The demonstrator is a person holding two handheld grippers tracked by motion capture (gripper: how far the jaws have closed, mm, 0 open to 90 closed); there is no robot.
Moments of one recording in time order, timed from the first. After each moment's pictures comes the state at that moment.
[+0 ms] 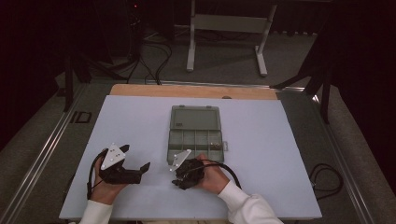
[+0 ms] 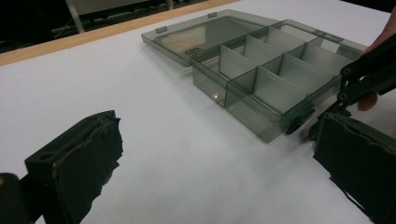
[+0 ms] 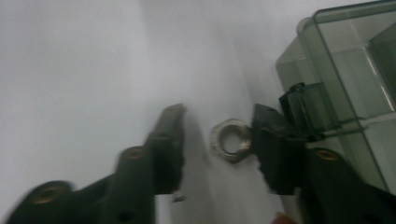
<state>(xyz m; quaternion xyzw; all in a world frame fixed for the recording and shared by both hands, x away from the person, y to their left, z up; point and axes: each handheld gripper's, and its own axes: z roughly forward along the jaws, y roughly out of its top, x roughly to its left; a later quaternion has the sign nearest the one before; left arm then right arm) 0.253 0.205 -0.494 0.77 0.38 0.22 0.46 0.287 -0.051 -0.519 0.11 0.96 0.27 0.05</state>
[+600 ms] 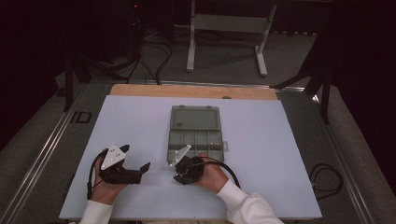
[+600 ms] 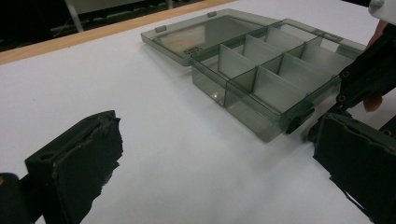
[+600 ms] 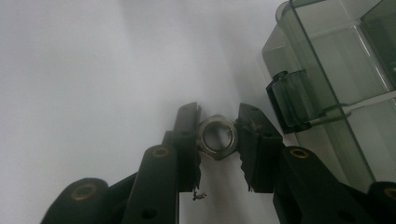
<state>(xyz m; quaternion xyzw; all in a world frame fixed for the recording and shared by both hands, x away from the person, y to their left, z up) 0.253 0.205 -0.494 0.77 0.38 0.21 0.46 0.295 -0.051 -0.518 0.14 0.96 0.25 0.03</state>
